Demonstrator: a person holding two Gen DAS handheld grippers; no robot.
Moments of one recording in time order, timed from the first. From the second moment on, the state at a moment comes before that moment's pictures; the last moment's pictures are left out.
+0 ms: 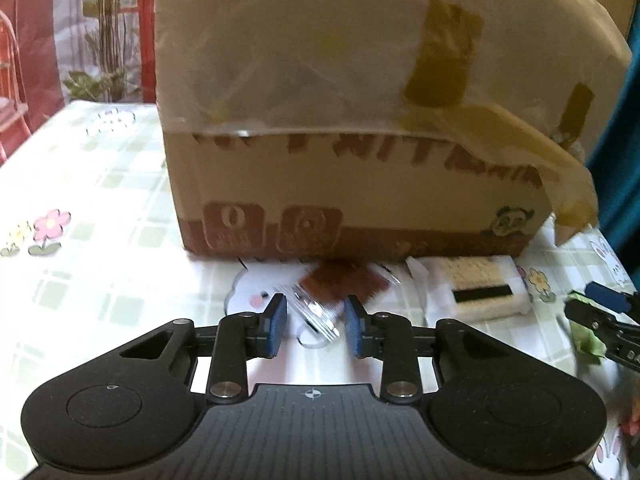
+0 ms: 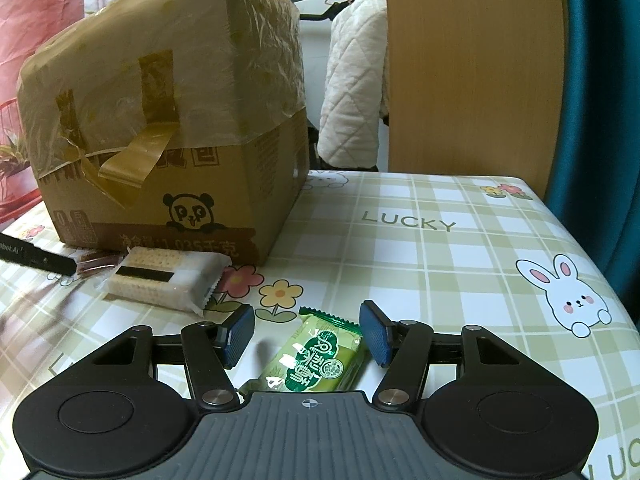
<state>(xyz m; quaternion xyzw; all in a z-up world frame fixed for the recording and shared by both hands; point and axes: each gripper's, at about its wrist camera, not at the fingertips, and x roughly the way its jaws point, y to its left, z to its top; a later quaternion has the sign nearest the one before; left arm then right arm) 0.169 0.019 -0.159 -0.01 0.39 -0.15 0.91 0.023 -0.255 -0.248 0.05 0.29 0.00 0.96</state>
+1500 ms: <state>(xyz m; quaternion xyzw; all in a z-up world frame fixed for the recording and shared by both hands) 0.163 -0.053 -0.177 0.08 0.38 -0.18 0.90 0.027 -0.251 -0.249 0.03 0.30 0.00 0.95</state>
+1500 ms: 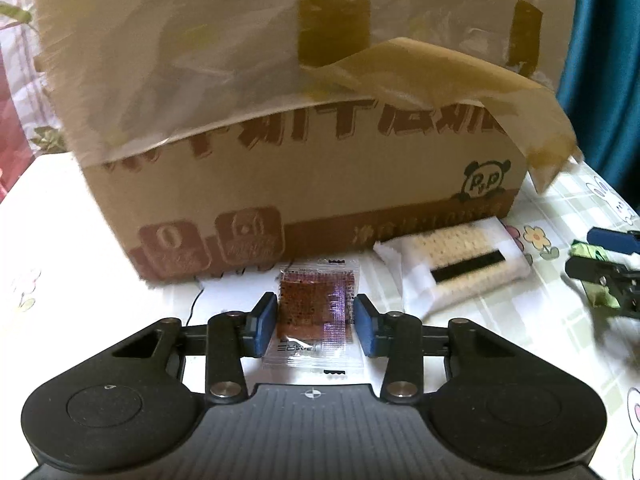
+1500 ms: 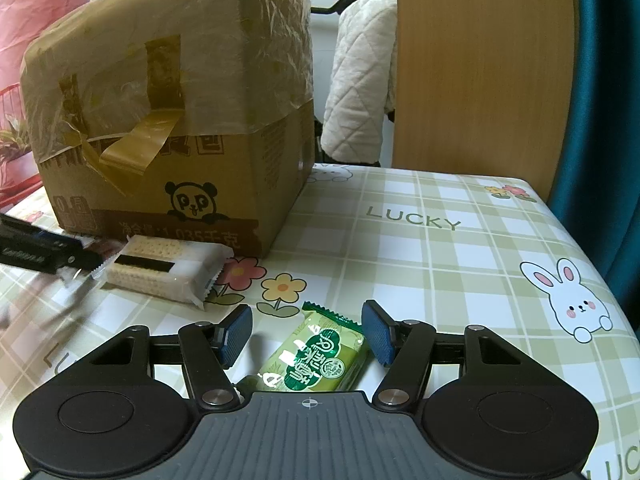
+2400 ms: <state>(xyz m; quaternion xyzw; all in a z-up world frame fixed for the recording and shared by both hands) 0.124 -0.030 -0.187 0.07 0.36 -0.17 0.91 0.018 -0.251 -0.240 0.05 0.33 -0.02 0.94</state>
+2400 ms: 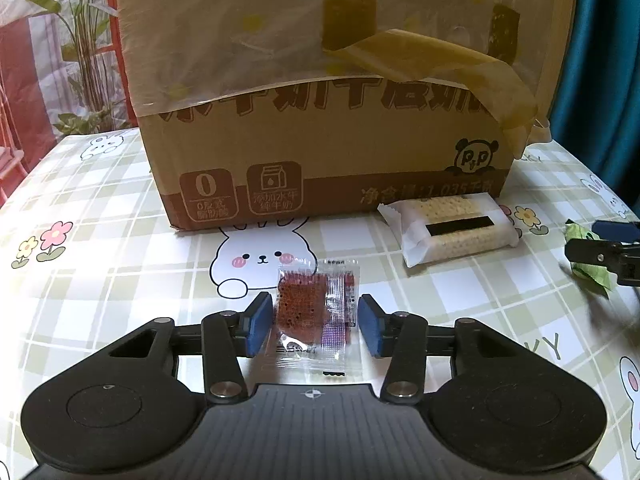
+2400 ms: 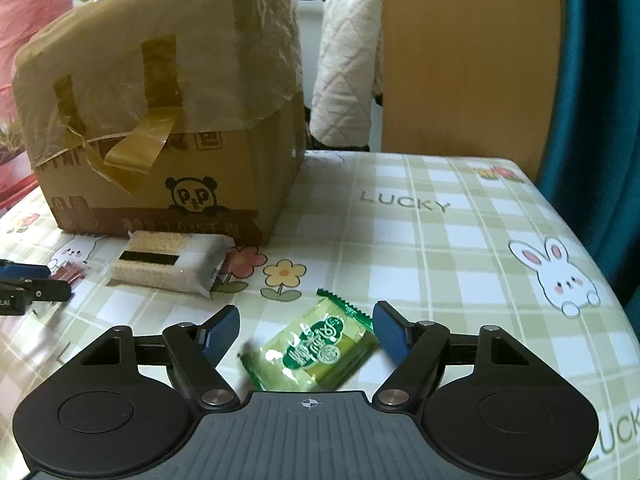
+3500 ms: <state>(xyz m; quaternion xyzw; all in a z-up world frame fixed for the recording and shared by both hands) 0.118 0.003 -0.179 0.02 0.36 -0.16 0.92 0.041 -0.219 -0.237 0.04 0.38 -0.05 0.92</state>
